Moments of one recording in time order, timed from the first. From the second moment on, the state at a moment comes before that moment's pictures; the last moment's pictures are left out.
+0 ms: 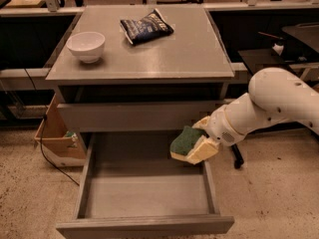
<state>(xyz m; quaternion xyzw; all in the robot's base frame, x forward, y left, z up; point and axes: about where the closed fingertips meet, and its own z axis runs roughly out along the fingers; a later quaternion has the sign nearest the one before) 0.494 -0.105 0.732 -0.57 0.77 0.19 0.23</state>
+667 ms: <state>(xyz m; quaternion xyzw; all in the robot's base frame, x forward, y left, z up) 0.515 -0.091 0.649 -0.58 0.76 0.18 0.24</state>
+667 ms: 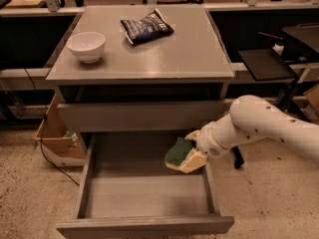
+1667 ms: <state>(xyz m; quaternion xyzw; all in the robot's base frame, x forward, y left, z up) 0.519 -0.080 0.550 -0.58 0.76 0.17 0.24</state>
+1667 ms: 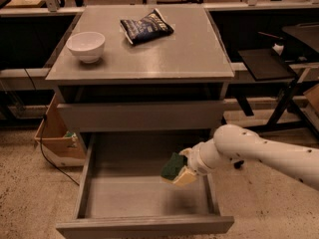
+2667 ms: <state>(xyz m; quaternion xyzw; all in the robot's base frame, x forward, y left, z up) 0.565 -0.048 0.406 -0.59 0.76 0.15 0.24</state>
